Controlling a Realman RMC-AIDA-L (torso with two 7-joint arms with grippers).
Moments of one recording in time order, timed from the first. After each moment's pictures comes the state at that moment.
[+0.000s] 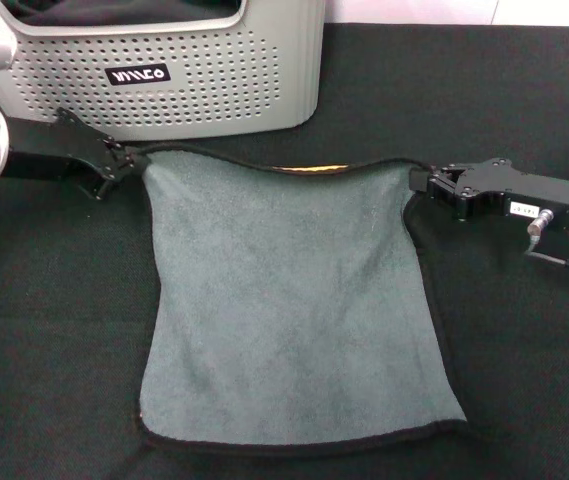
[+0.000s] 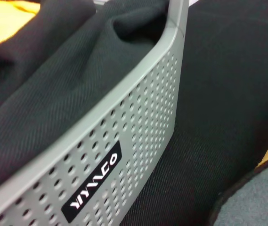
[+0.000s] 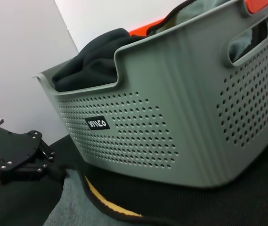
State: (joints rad) left arm -0.53 -2.09 0.81 1.07 2.36 1.36 -1.69; right arm 0.69 1.93 -1.96 -0.23 -0.53 -1.07 1.21
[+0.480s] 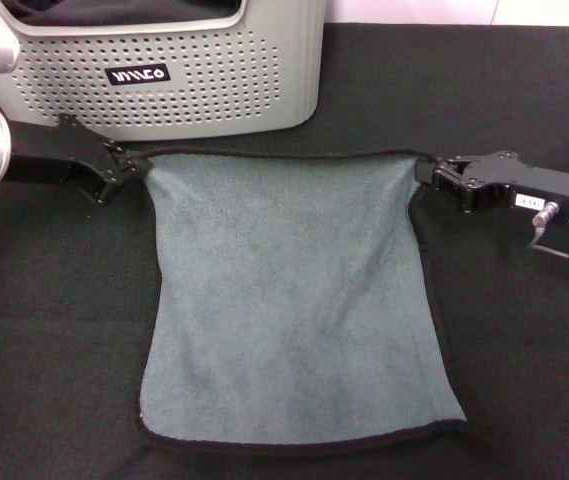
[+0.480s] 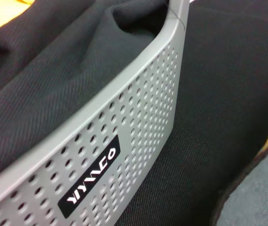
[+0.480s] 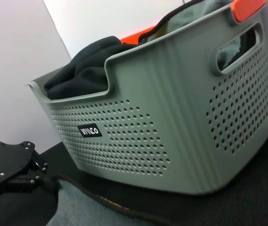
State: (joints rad) left arm -0.53 -2.08 0.81 1.06 2.36 1.36 -1.69; right arm 0.69 1.92 -1.94 -0.23 -0.52 -1.07 1.22
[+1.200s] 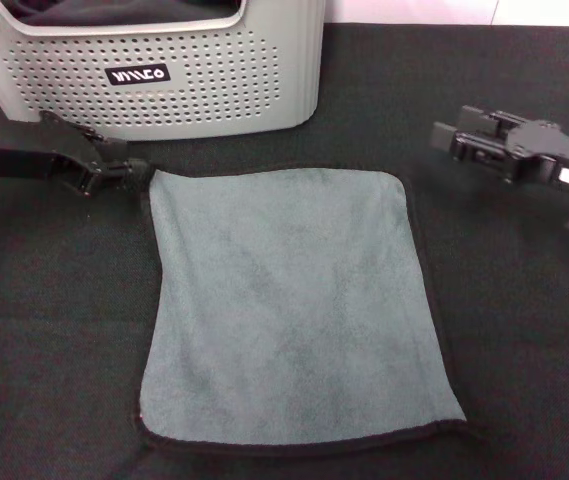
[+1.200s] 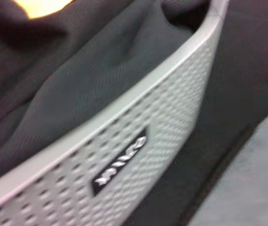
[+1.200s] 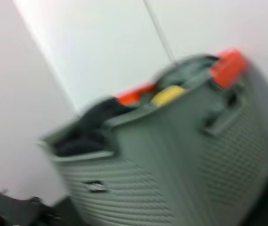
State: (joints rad) left arm -0.51 -2.08 0.80 1.10 2.35 1.38 -1.78; right arm 0.61 1.89 -1.81 -0.28 -0.53 -1.21 1.20
